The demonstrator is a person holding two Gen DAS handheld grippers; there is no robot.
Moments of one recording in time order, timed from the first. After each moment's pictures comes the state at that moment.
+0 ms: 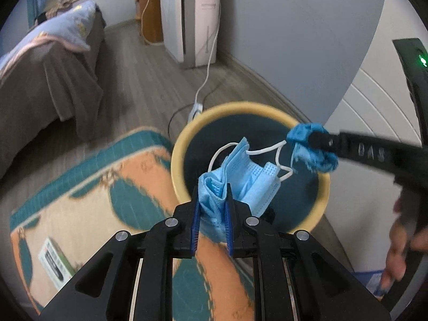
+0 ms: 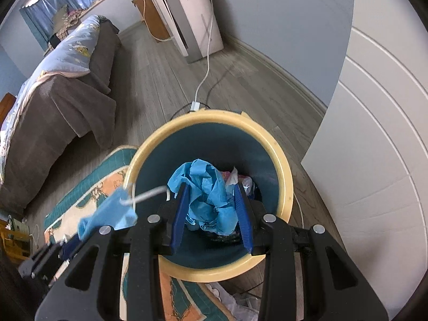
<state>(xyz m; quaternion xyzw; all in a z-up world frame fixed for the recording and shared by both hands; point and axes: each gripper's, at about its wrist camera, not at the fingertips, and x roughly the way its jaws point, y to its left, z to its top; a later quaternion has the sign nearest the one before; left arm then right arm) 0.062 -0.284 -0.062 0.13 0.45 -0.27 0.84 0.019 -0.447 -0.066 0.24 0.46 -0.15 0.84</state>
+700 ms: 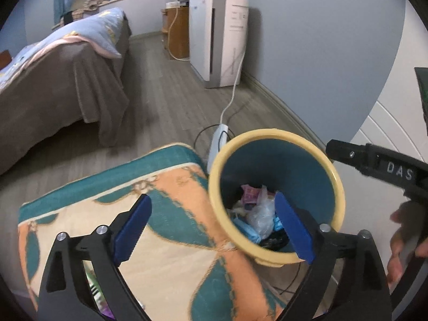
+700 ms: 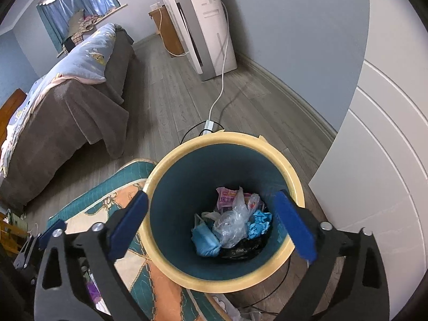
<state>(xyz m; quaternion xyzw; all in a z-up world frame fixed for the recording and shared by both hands) 0.072 -0.235 -0.044 0.09 0.42 -0.23 0.88 0.025 -0.432 -0.047 0.22 0.43 -0.14 0.87</state>
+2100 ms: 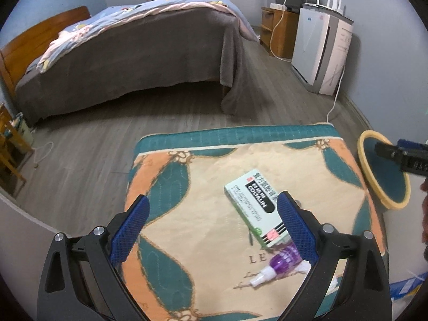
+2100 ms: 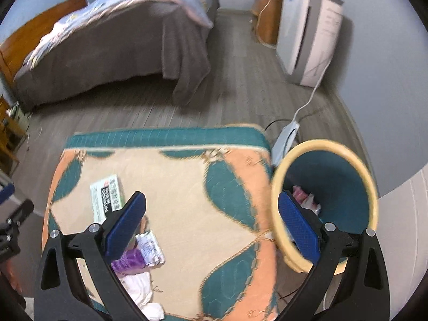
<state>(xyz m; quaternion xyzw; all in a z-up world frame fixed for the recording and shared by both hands) 0.035 0.069 -0.029 0.04 0.43 -0.03 0.90 0.072 -0.193 -0.038 0.02 0.48 0.01 0.87</state>
